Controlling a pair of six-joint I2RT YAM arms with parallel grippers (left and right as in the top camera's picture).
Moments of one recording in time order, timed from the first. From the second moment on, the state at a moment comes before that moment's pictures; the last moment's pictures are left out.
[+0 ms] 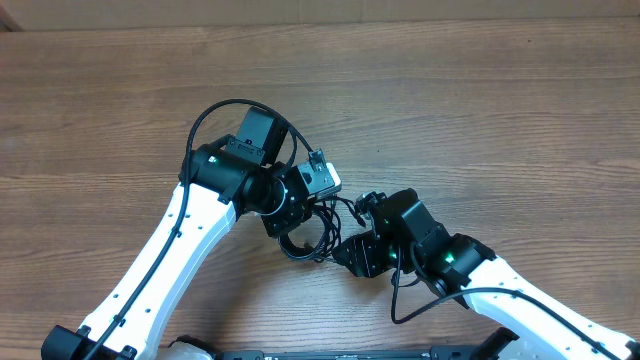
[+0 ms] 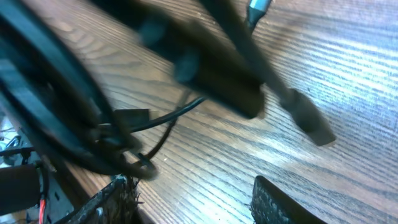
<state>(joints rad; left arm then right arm) -0.42 1.45 1.25 -1.10 0.38 0.66 0.69 1.25 0.62 -0.31 -0.36 0.45</state>
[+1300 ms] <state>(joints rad) -0.42 1.45 1.25 -0.77 0.22 -0.47 0.68 1.29 0.62 -0.24 -0.33 0.65</state>
